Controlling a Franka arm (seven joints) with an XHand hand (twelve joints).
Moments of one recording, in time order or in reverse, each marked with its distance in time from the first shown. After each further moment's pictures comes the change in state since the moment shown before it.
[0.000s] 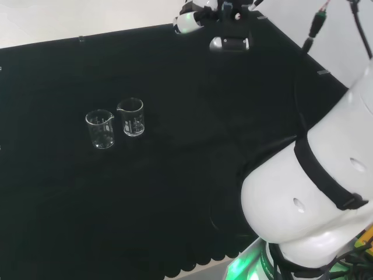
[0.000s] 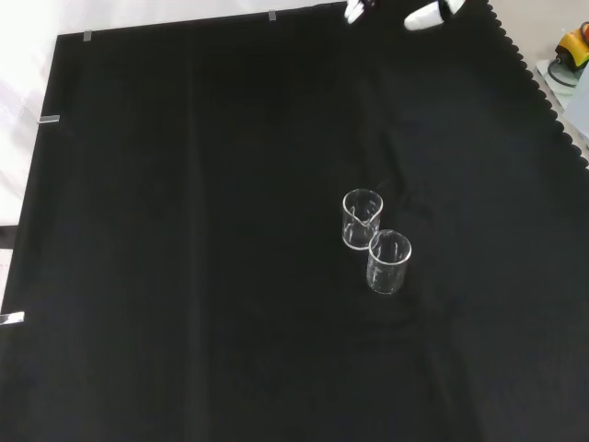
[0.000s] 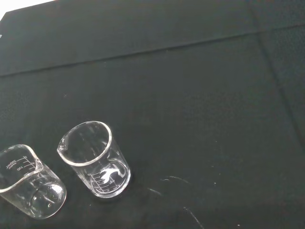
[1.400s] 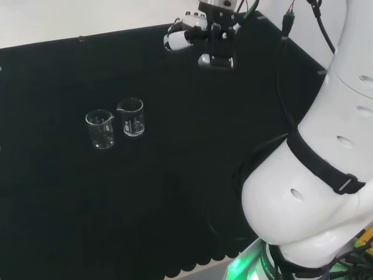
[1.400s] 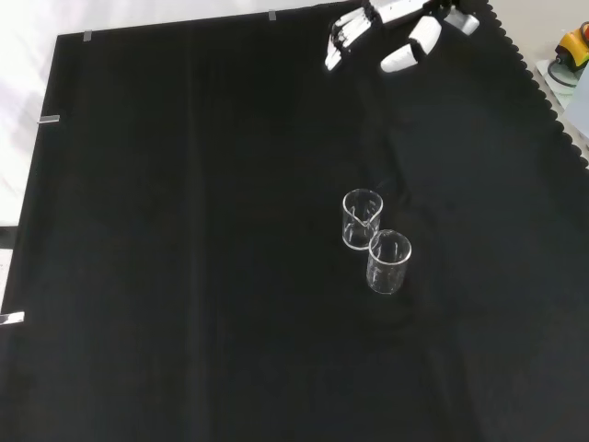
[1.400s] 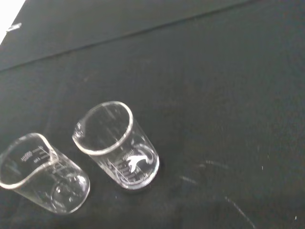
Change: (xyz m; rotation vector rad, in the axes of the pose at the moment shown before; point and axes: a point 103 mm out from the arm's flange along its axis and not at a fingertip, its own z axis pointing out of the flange) arm -0.002 0.042 0.057 0.058 0.123 -0.041
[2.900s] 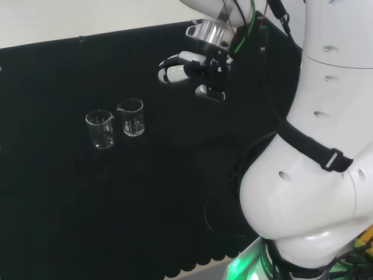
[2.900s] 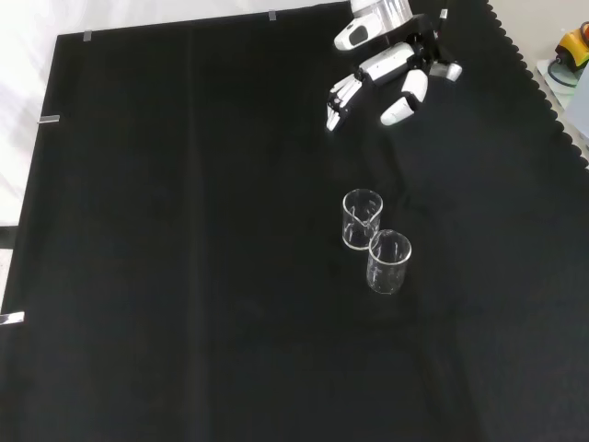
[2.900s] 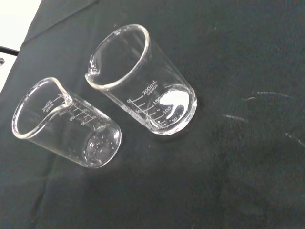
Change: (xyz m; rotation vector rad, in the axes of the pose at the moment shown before) arm -0.018 0.028 0.088 0.106 0.199 -0.110
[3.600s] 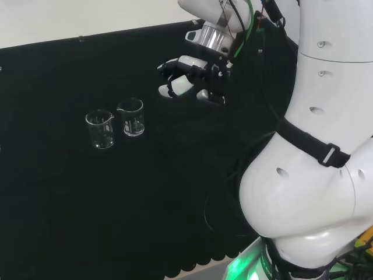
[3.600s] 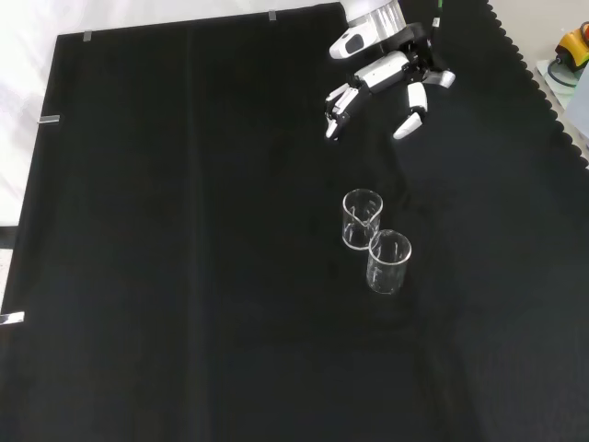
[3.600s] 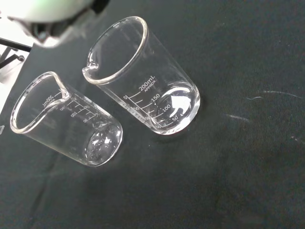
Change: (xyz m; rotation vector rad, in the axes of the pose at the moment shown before) arm -0.012 0.010 0.008 -0.009 0.014 -0.065
